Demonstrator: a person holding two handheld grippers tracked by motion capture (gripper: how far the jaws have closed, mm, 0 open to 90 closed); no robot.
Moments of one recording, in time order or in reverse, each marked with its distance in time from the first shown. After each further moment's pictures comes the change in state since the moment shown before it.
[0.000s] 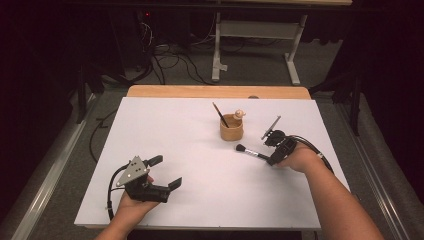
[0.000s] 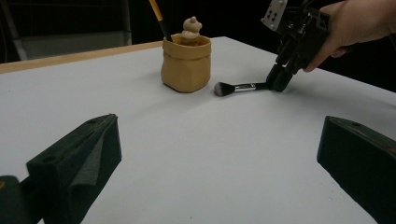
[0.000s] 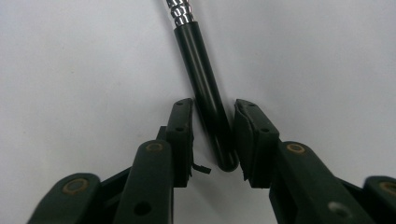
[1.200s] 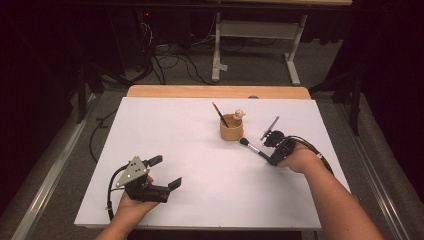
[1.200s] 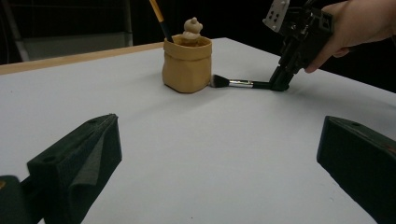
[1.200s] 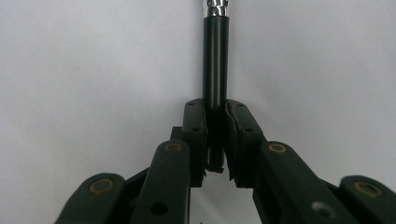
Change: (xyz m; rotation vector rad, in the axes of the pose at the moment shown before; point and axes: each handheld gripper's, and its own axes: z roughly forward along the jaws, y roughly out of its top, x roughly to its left) left arm 0.000 0.000 -0.001 -0.008 0.006 -0.001; right arm 0.002 0.000 -0.002 0.005 -0.024 -0.046
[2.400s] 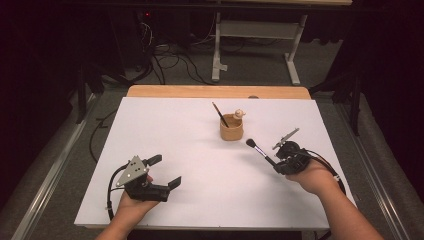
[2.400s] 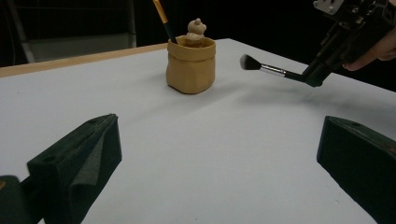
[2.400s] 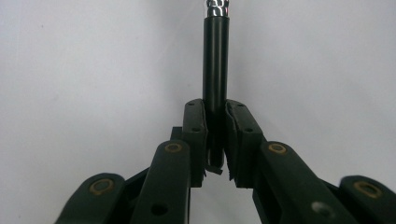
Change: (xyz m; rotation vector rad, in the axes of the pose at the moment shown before) left arm 0.001 0.001 0.000 0.001 0.015 0.005; right arm 0.034 -0.051 -0.031 -0.193 -0.034 0.097
